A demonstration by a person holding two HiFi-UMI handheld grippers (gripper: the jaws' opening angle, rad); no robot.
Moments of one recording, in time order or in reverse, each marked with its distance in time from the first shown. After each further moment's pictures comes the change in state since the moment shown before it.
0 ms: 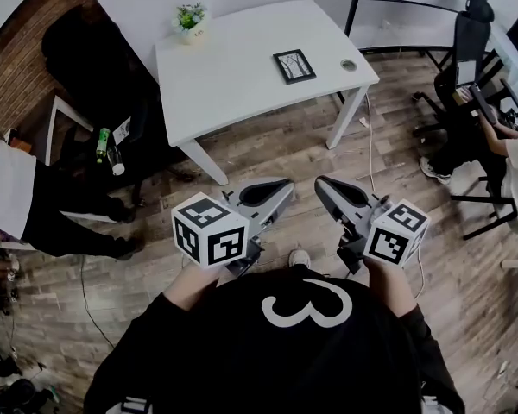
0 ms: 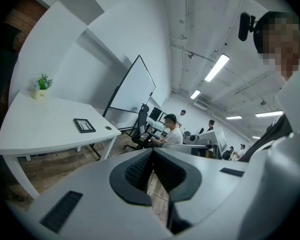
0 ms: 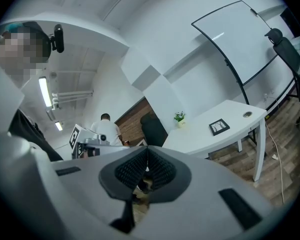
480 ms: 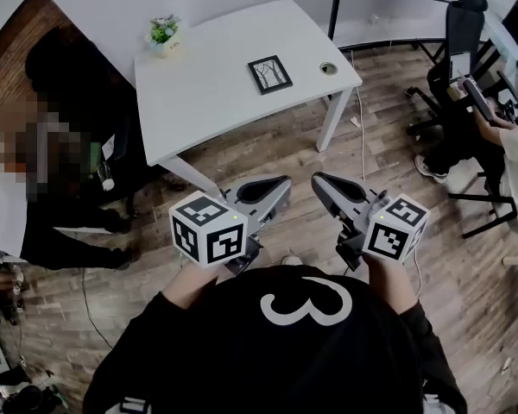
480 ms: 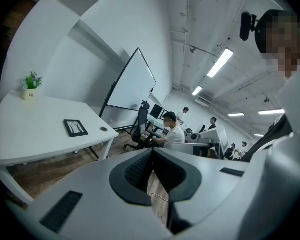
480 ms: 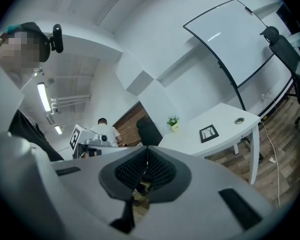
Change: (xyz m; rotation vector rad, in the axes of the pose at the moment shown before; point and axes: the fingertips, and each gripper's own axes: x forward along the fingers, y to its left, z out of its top) left arm 0.095 0.005 0.029 0.009 0.037 0.011; right arm -0.028 -0.082 0.043 0.027 -0.015 -0.002
